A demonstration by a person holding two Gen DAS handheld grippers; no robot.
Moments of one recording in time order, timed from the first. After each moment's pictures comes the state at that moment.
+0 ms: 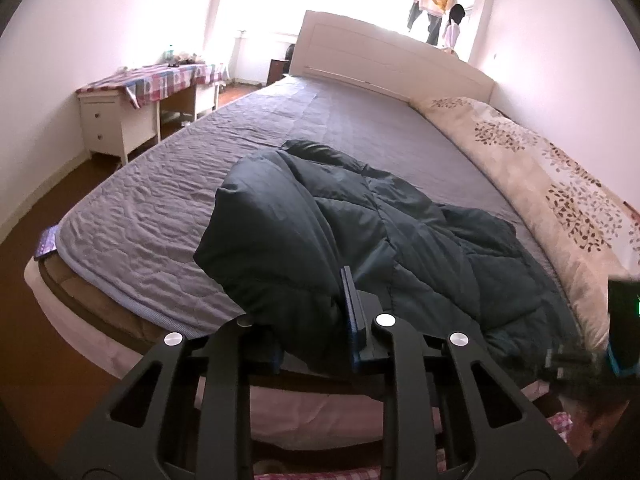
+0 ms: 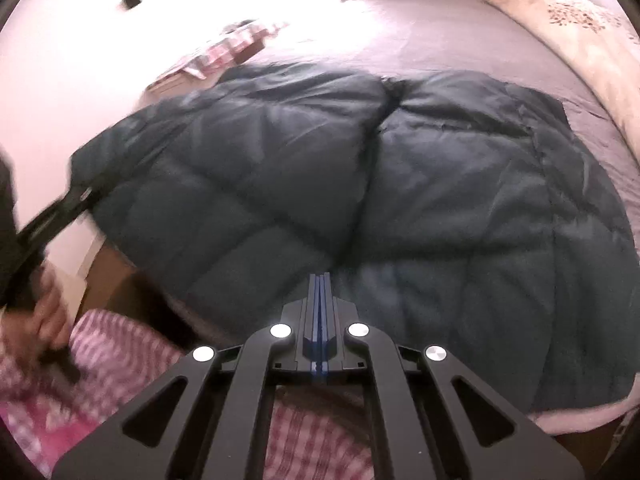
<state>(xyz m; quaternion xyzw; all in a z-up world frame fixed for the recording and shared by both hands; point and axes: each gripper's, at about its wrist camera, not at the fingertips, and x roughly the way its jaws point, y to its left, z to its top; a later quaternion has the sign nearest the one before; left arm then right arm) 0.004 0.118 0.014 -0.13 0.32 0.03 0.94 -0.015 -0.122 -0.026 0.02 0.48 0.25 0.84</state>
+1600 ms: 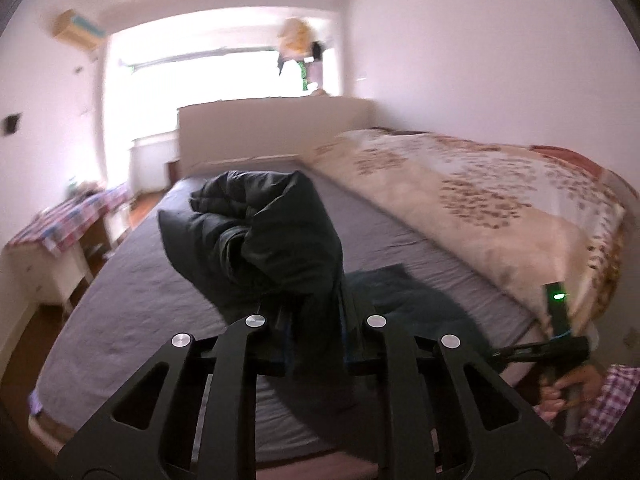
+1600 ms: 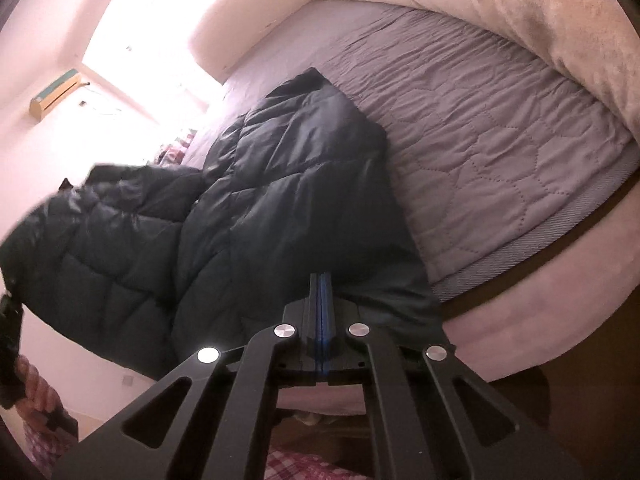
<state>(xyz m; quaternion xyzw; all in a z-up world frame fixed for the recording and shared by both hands) -0.005 -0.044 0.132 0.04 0.17 -0.14 0.97 -0.007 -0.345 -0.094 0.31 0.42 0.11 0.84</state>
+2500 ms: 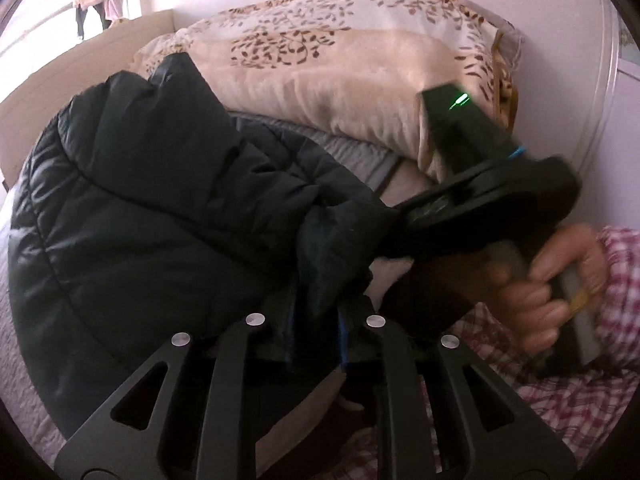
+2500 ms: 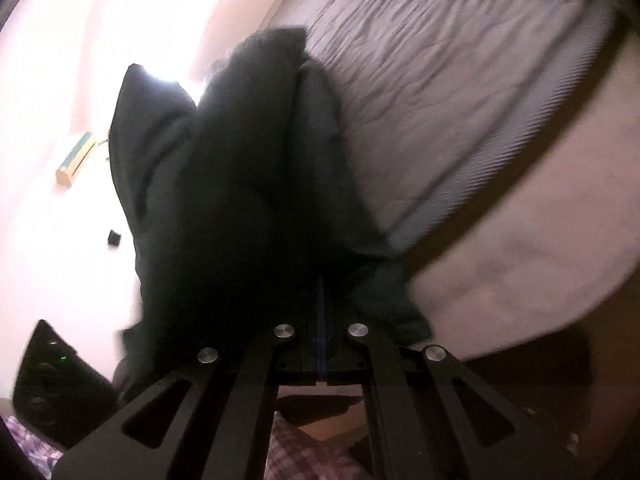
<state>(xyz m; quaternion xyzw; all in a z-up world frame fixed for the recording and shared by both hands) -0.004 -0.250 -0.031 0.19 0.33 -0.41 0.83 -0.050 -0.389 -0.138 0.45 0.41 0.14 0.78</state>
